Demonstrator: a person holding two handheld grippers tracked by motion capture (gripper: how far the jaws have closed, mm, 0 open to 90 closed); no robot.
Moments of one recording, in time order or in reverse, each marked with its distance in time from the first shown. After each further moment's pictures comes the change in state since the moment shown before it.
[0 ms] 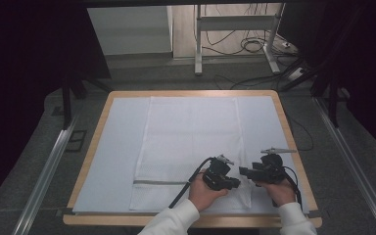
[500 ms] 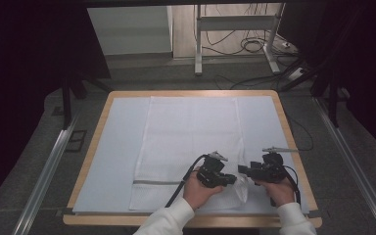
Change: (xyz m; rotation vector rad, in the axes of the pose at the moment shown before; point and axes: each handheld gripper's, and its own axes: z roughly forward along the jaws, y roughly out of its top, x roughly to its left) left arm 0.007 -0.001 -0.022 -0.058 -0.004 -0.010; right arm 0.001 0.003 -0.003 -0.034 0.058 0.057
